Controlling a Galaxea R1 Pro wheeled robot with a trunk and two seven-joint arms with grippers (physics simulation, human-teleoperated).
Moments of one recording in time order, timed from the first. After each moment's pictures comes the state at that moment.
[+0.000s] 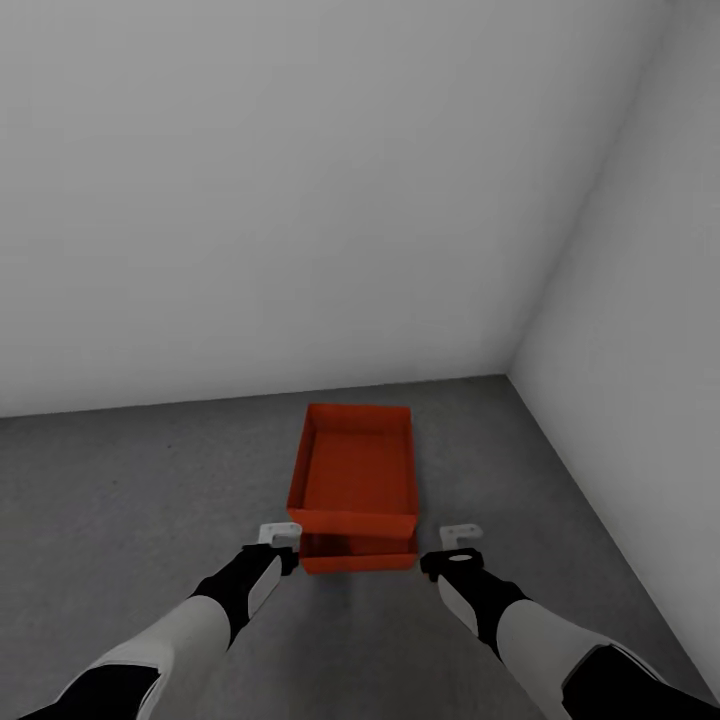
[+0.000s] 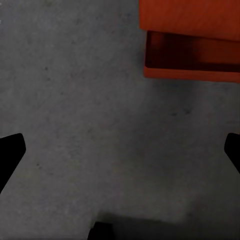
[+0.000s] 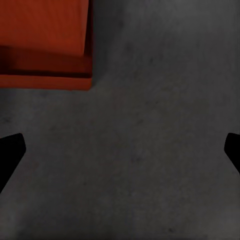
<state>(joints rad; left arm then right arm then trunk) -0.78 -0.13 -0.01 -0.28 0.08 0.33 0.29 -0.79 0.08 0.57 -0.21 -0.46 0.17 -0.31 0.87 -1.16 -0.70</state>
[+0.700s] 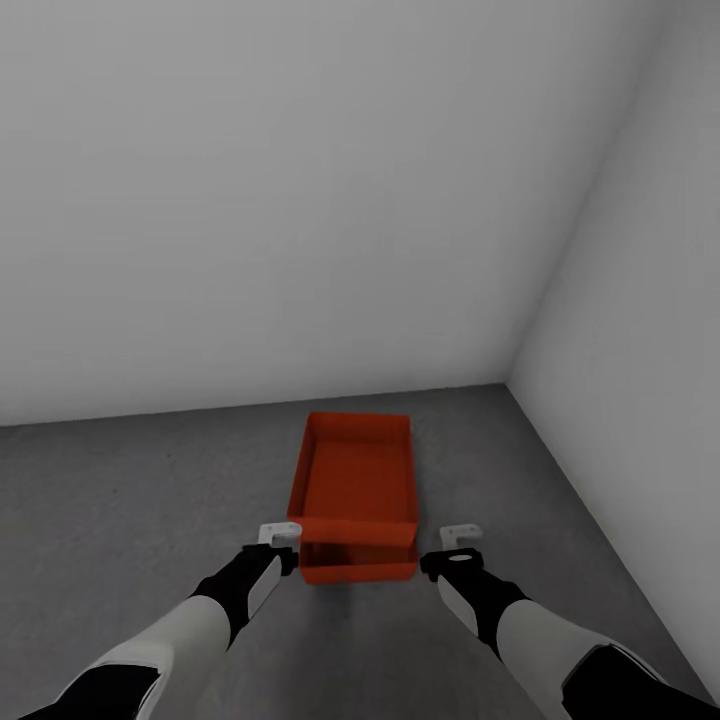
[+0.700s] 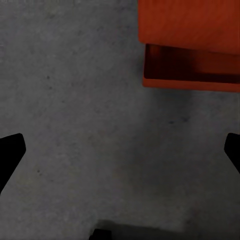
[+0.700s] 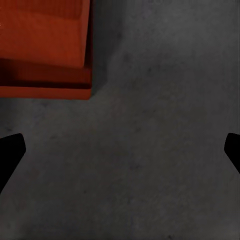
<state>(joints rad) -0.78 -0.13 -0.01 -0.28 0.08 0.33 0.29 -0.79 0.08 0.57 -0.21 -0.46 0.17 -0.31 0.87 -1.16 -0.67</state>
